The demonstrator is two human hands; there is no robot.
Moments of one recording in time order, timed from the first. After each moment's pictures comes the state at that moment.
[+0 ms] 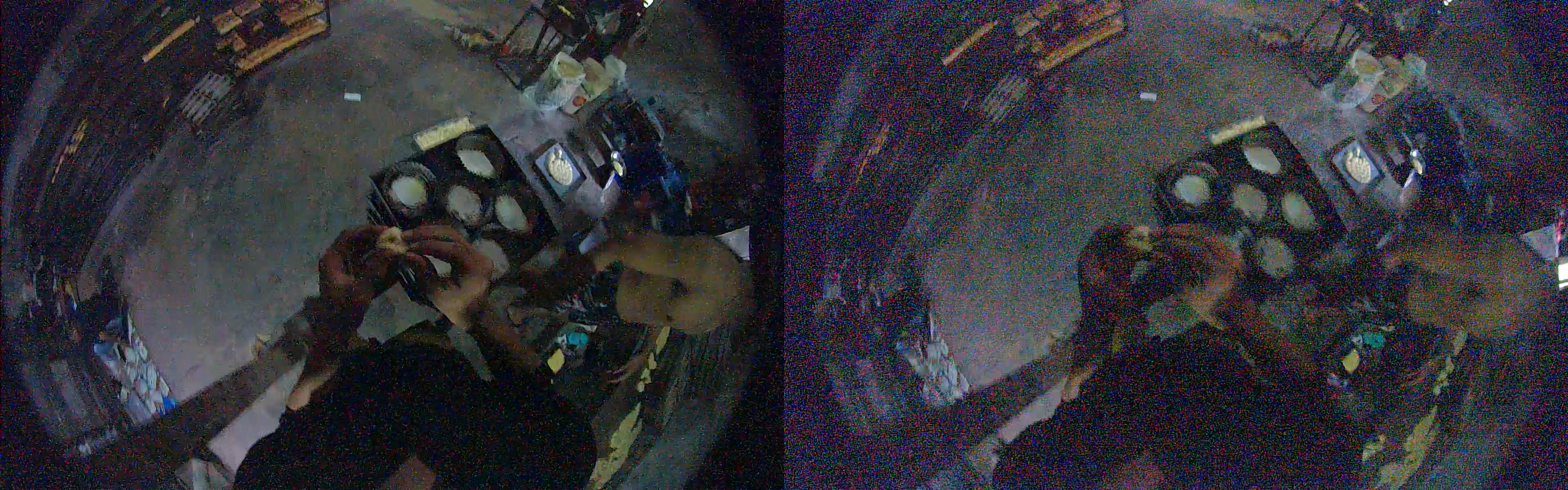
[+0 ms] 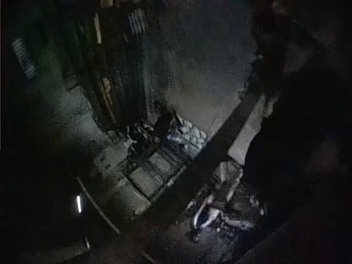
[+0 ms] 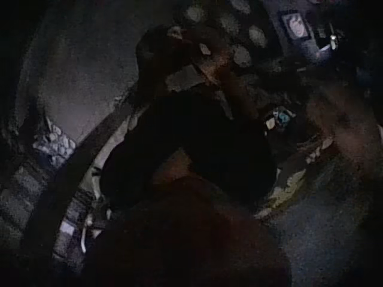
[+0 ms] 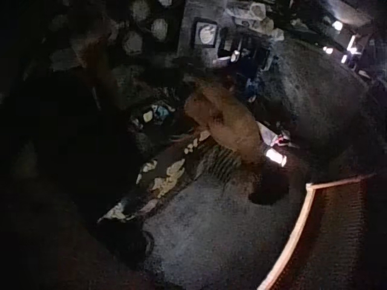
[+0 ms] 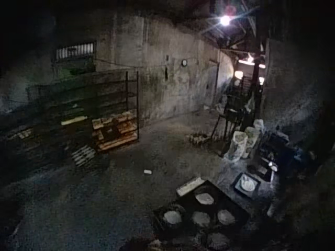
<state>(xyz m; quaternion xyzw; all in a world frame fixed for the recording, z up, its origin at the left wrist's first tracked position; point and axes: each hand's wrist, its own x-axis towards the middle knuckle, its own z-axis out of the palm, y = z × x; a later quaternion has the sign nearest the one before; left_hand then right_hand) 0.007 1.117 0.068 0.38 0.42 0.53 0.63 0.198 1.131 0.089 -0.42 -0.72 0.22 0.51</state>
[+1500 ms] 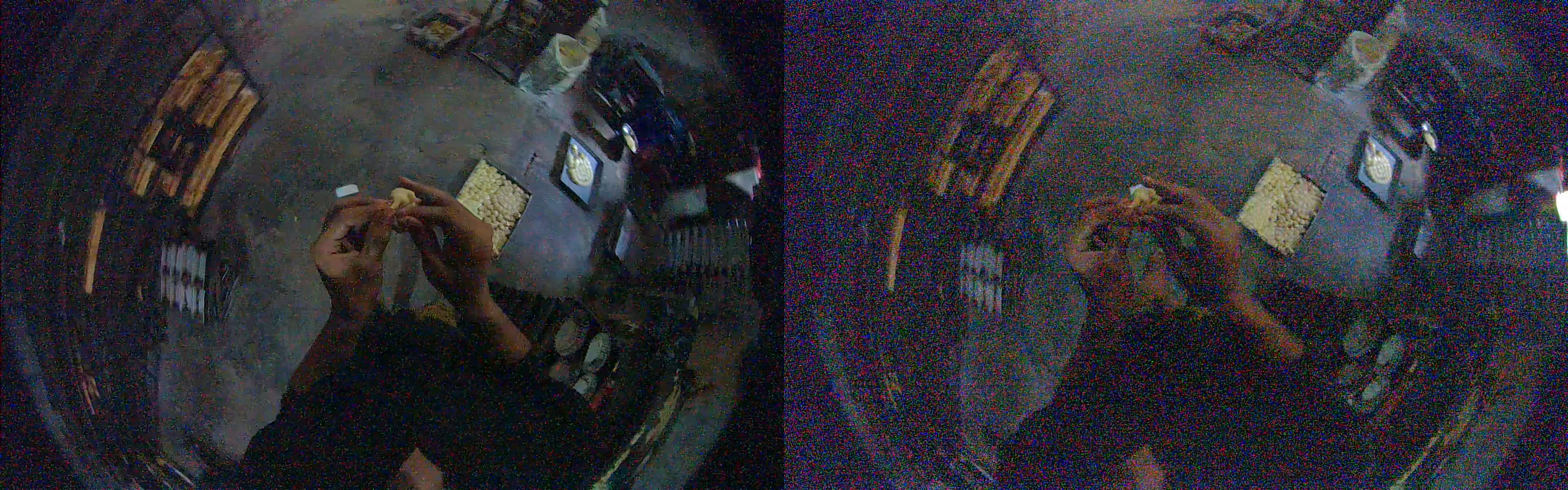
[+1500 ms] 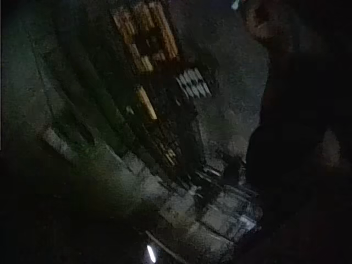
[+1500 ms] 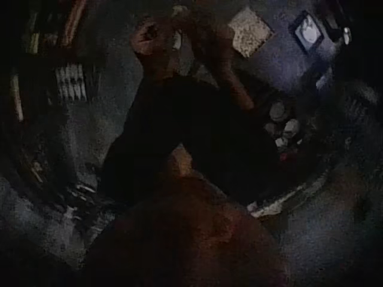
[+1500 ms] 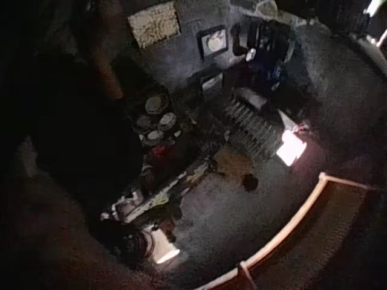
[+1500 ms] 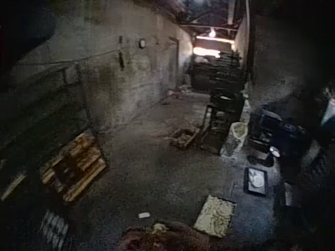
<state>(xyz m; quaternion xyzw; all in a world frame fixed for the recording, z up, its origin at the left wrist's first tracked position) -0.013 2.070 0.008 0.54 0.36 0.54 0.54 0.114 2.019 0.013 -0.56 -0.56 0.13 0.59</state>
